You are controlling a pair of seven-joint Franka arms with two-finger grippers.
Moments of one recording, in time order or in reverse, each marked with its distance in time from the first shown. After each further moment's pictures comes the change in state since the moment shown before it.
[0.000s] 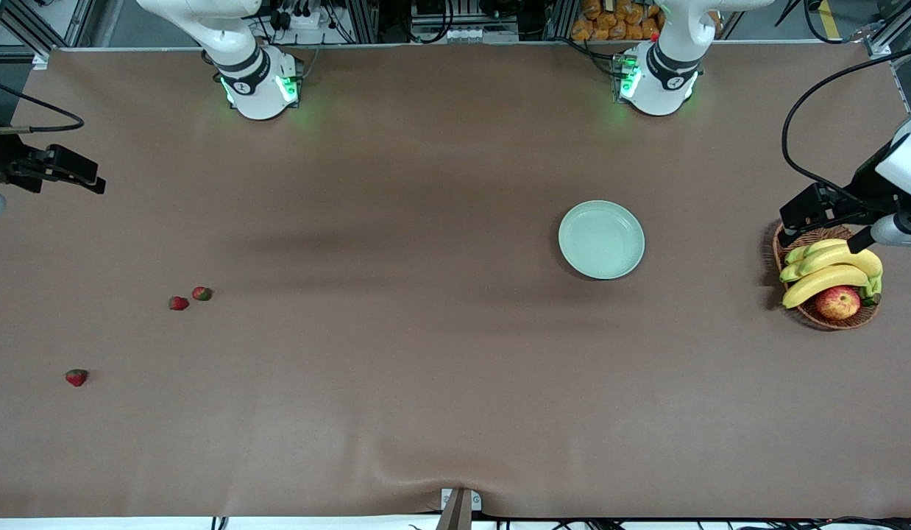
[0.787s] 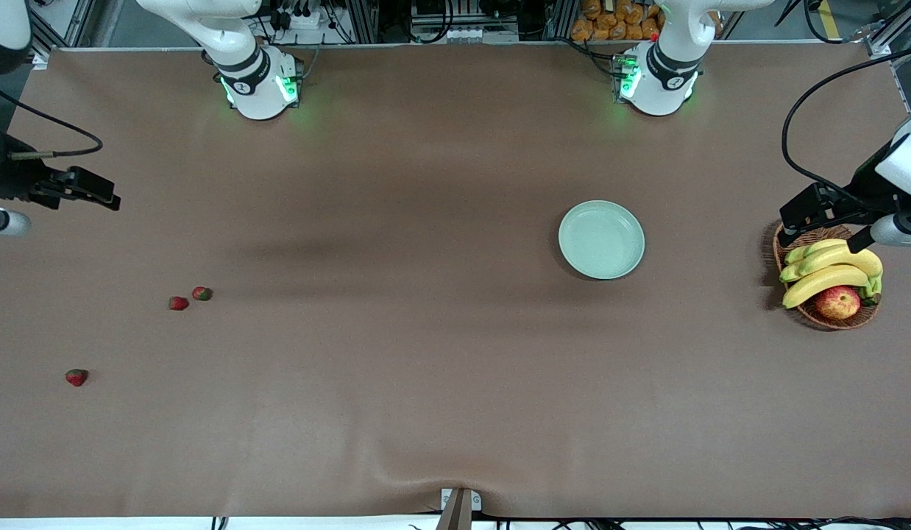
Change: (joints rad) left arm 0.000 0.000 0.000 0.000 0.000 -0.003 0.000; right arm -0.006 0.020 -0.003 -0.106 0.000 0.115 0.003
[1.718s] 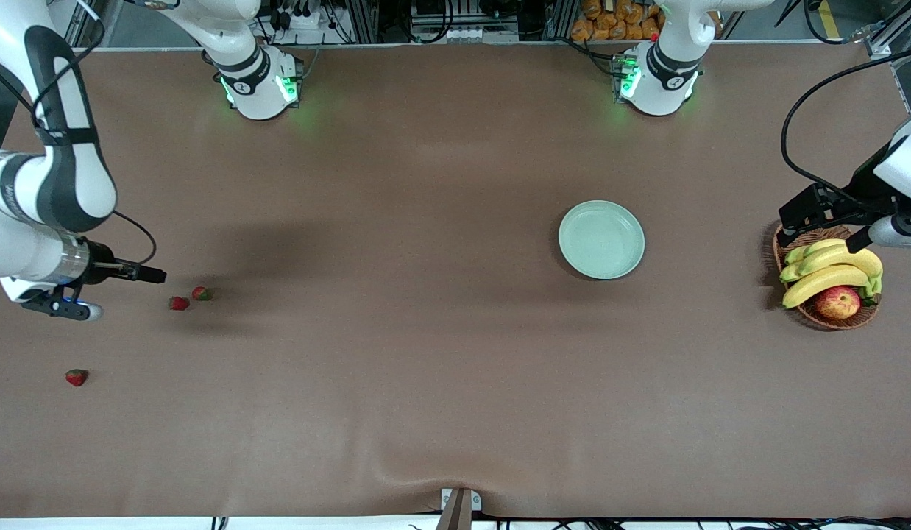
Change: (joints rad) left arm 0.001 0.003 0.000 -0.002 0.000 -0.004 0.000; right arm -0.124 0.281 0.005 -0.265 0.000 0.490 0.080
